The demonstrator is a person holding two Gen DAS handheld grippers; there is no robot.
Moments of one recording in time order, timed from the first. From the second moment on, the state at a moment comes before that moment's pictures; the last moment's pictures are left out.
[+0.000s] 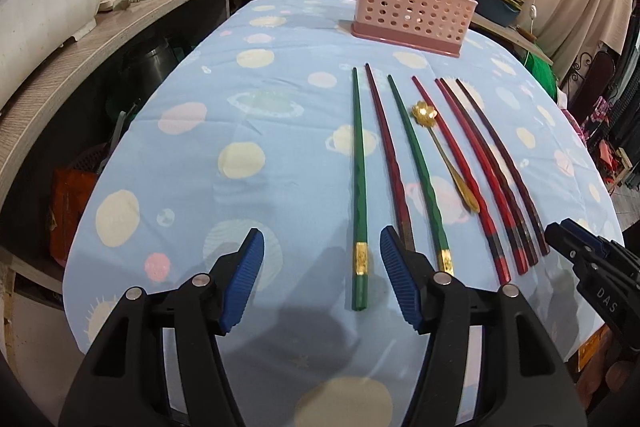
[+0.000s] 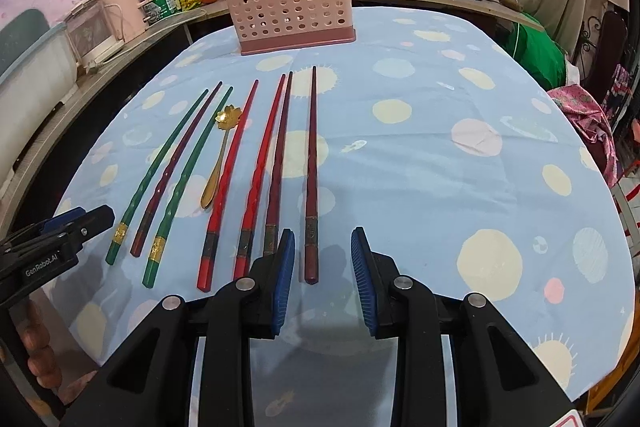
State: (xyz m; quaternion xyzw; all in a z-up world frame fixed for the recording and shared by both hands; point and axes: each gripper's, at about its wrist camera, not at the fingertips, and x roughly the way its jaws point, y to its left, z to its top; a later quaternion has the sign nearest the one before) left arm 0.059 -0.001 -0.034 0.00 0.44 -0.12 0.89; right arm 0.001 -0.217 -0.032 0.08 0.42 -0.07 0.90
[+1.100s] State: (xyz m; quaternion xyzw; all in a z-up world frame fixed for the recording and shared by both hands) left arm 0.053 -0.014 -0.046 0.02 0.44 -0.14 0.88; right arm 0.005 -0.215 -0.041 0.07 0.43 -0.07 0.90
